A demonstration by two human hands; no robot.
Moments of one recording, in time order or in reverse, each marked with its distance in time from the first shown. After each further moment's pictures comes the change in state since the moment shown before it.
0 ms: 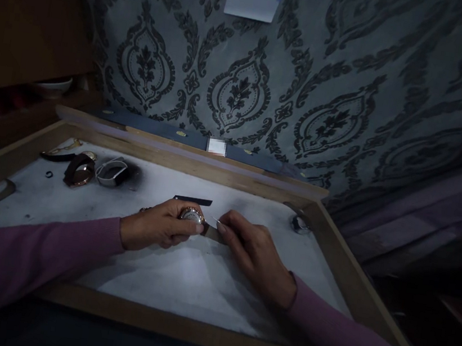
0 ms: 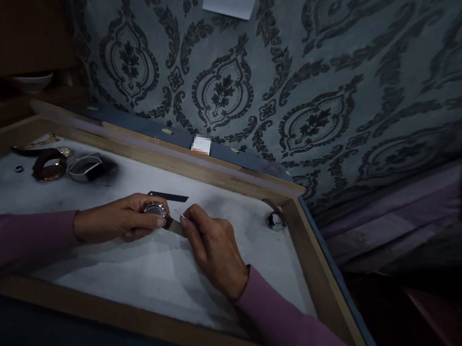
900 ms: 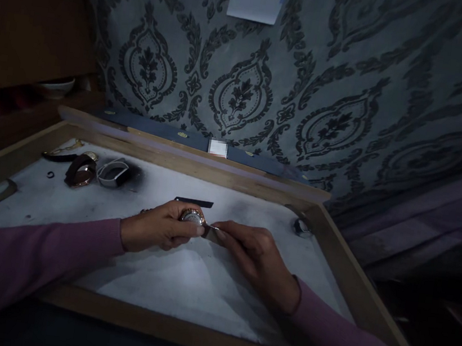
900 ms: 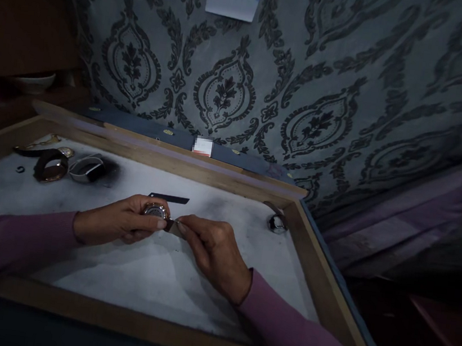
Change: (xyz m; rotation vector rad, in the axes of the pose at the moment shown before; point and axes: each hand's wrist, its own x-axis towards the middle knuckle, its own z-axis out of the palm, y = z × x) left_hand 0.000 0.001 -0.001 0.003 0.004 -0.014; right_hand 0.002 0.001 -0.002 0.038 -0.009 -0.131
